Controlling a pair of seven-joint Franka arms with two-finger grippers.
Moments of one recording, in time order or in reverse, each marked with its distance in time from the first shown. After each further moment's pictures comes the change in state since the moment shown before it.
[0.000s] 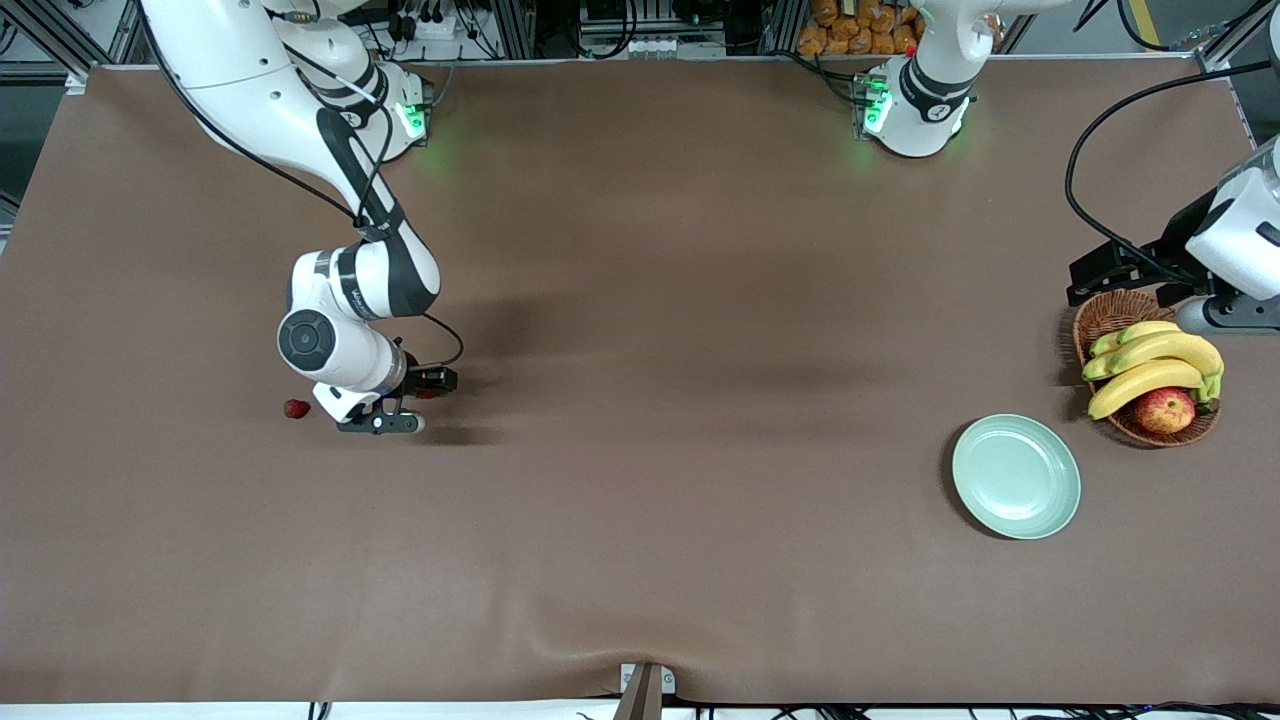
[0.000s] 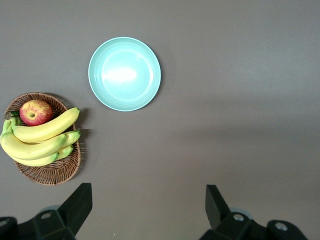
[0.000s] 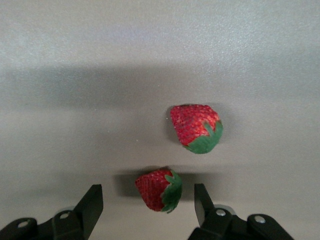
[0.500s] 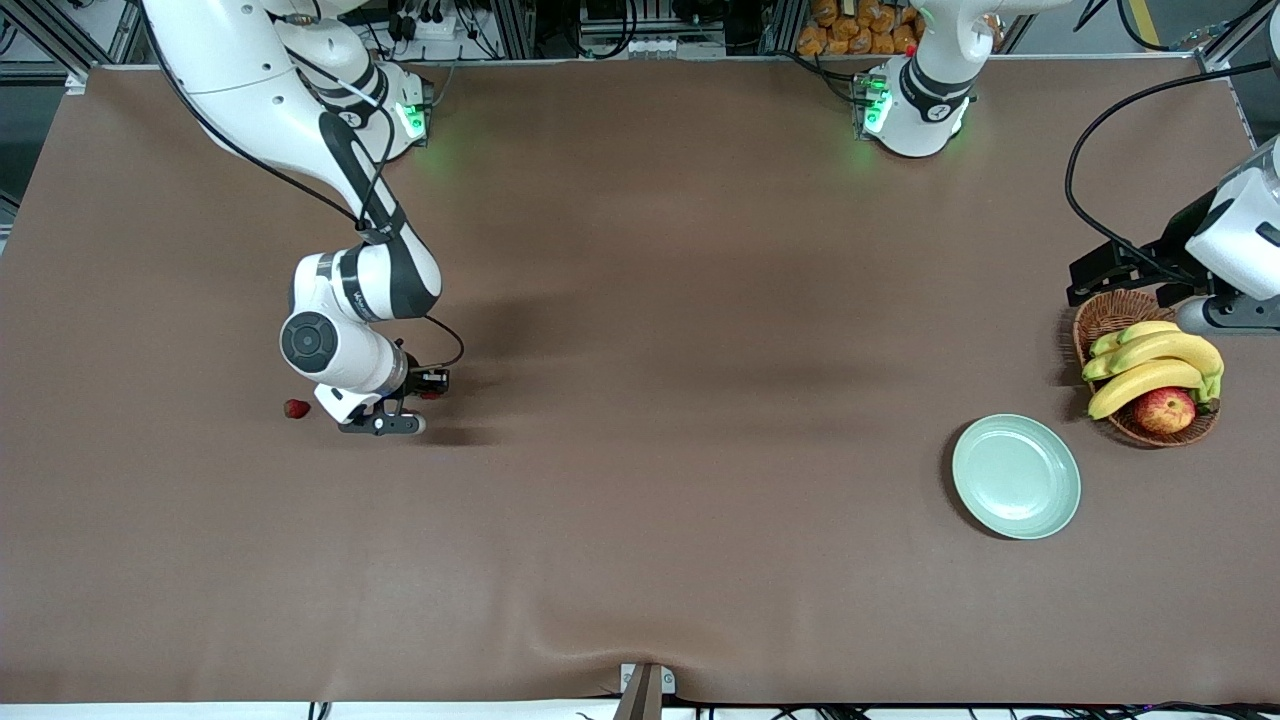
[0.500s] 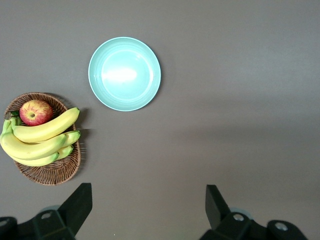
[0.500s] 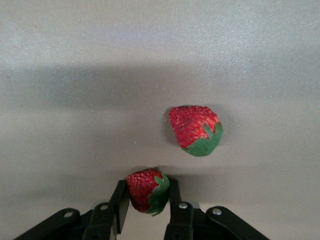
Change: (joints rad) left arm 0.000 0.000 0.000 0.000 0.000 0.000 0.000; right arm 0.000 0.005 -0.001 0.003 -0.001 0.002 0.000
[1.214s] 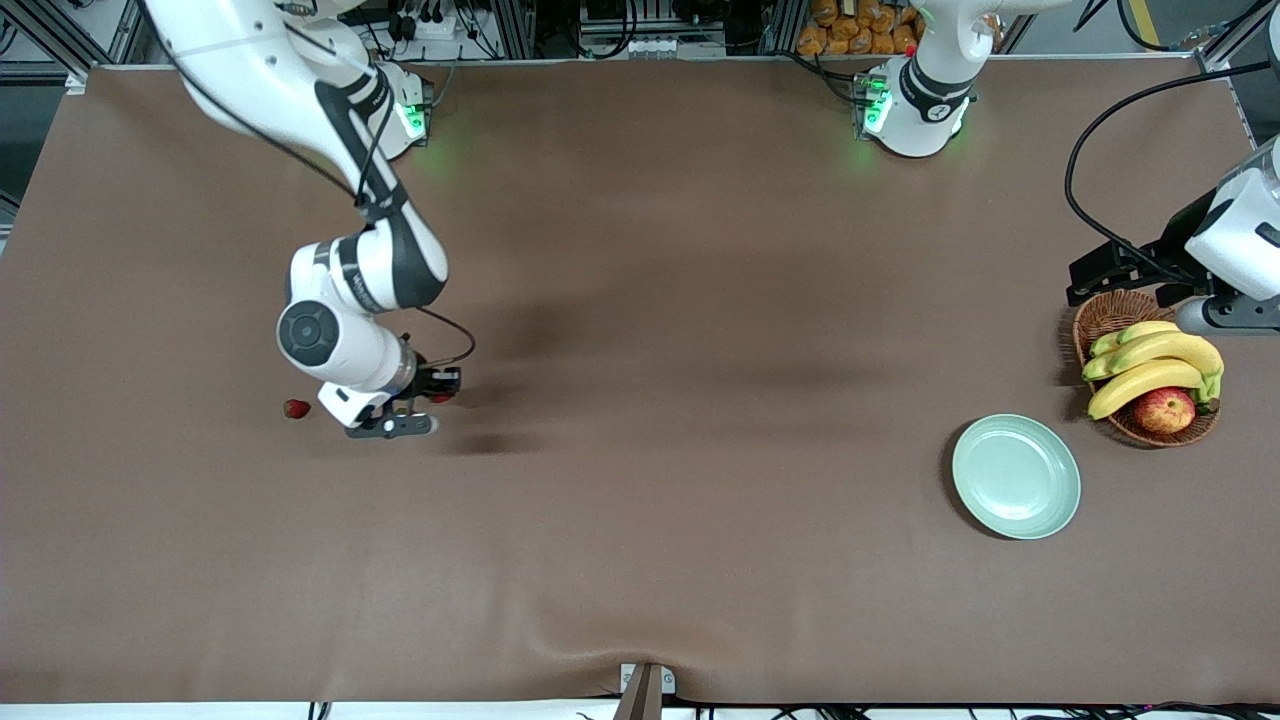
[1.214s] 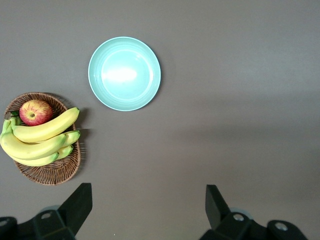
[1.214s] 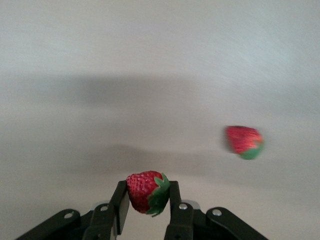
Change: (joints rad) left arm 0.000 0.000 -0.001 -0.001 0.000 0.000 0.000; right arm 0.080 -0.077 0.015 0.140 -0.008 -0.148 -0.005
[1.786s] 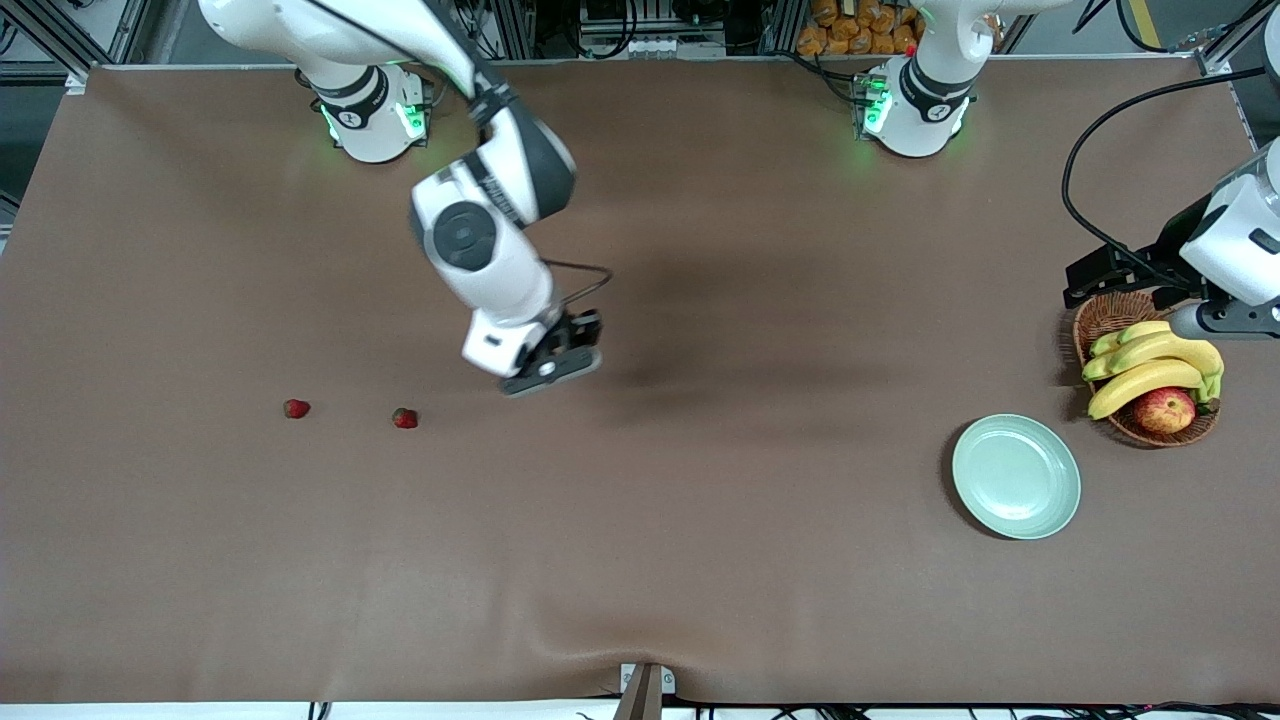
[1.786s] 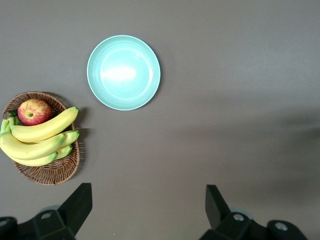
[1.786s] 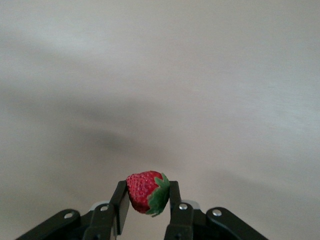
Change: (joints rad) left arm 0.000 0.008 -0.001 0.000 0.000 0.000 0.000; right arm 0.296 0.038 0.007 0.208 0.036 -0.001 0.084
